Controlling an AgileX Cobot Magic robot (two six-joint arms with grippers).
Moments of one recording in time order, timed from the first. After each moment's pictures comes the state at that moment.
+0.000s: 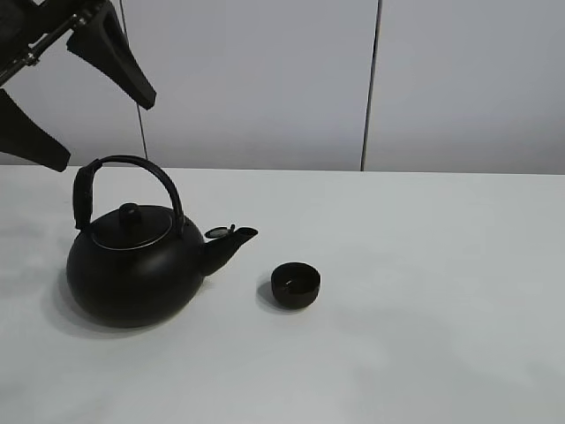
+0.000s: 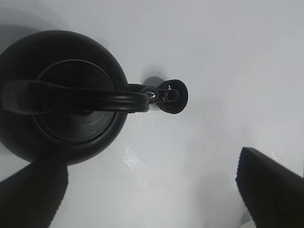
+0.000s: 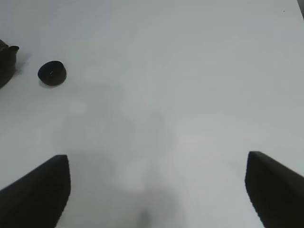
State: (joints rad) left arm -0.19 1.58 -1.14 -0.71 0.88 0.19; right arm 0.10 -0.02 -0.51 -0.01 1.18 0.05
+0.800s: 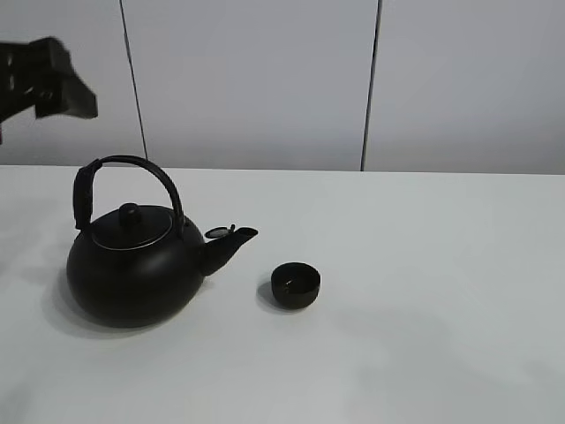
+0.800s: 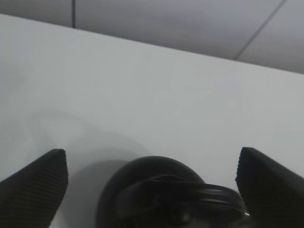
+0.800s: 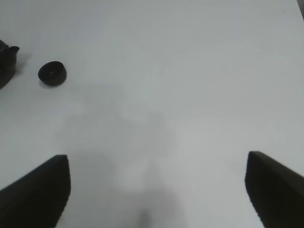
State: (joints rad) left arm -0.35 1.37 -0.63 -0.54 -0.18 0.21; right arm 0.10 -0.02 -0.51 -0.01 1.18 0.05
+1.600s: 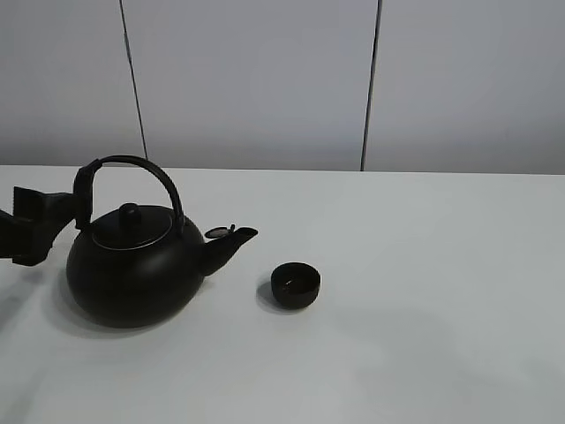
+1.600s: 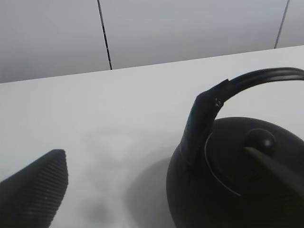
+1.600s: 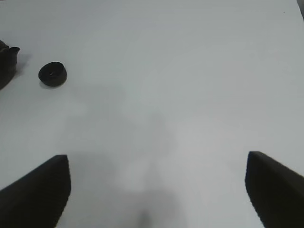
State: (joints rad) left arm -0.41 1.68 -0.22 -0.23 -1.10 0.14; right arm 0.10 -0.02 -0.51 -0.01 1.18 0.05
